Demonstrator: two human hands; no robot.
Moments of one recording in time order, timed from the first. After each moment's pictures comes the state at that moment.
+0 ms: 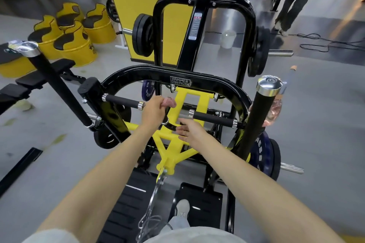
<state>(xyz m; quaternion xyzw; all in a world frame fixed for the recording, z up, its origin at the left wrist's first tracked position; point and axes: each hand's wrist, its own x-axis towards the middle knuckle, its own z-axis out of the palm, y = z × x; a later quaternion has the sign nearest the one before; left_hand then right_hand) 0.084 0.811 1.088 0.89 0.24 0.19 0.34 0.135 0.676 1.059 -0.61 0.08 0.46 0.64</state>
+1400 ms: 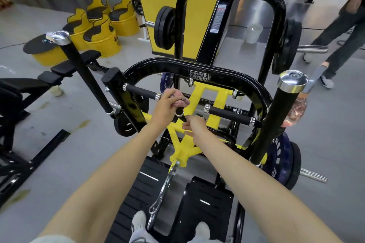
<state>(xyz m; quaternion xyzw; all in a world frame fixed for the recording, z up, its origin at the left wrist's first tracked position) 0.060 0.823 1.067 0.90 0.18 0.20 0.35 0.116 0.711 1.053 -0.67 0.10 0.43 0.59</state>
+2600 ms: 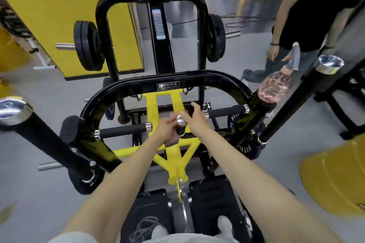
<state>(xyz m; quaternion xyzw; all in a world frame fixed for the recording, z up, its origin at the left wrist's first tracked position) 0.117 0.916 1.020 0.72 0.16 -0.14 0.66 0.123 0.794 1.072 -0.88 0.07 0.17 0.45</state>
